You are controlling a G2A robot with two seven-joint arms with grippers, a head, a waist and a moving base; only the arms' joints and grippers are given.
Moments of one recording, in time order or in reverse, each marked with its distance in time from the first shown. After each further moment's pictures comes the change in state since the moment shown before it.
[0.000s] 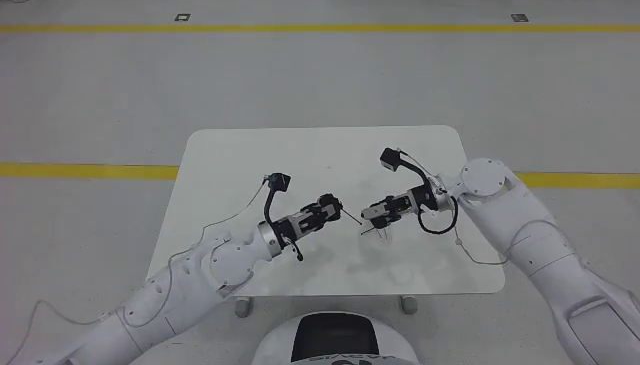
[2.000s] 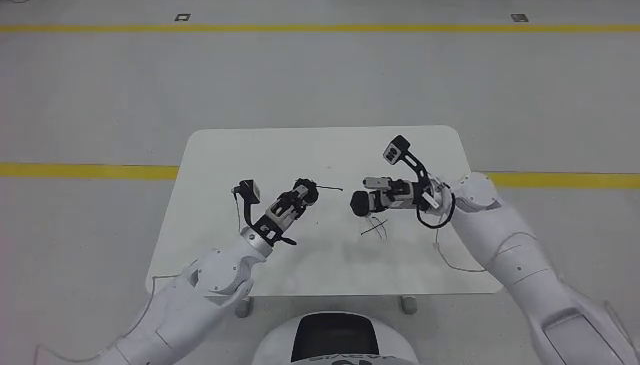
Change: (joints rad) left arm 0.239 -0.075 -0.252 -0.047 -0.471 0.000 0.031; right arm -0.096 -0.116 0.117 0.100 0.338 0.018 -0.038
